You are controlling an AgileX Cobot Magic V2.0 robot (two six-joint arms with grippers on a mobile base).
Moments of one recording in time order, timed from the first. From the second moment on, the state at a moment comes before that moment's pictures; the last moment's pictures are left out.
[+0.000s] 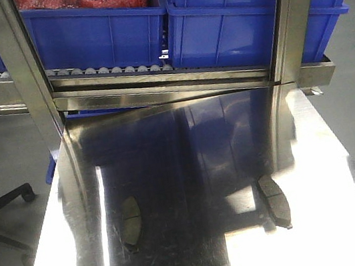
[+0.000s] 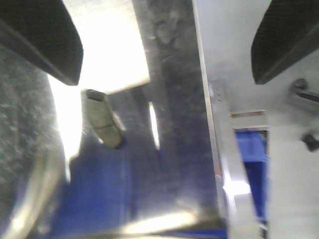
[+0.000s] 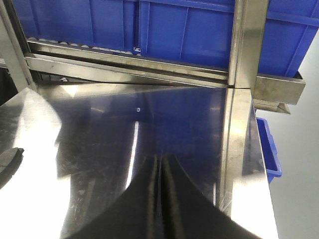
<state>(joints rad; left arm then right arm) -0.11 0.59 -0.59 -0.21 0.71 0.13 0.23 0.37 -0.30 -0.02 0.25 0.08</state>
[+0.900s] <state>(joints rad) -0.49 1.58 -1.04 0.02 0.60 -0.23 0.23 0.37 -0.30 -0.02 0.25 0.08</state>
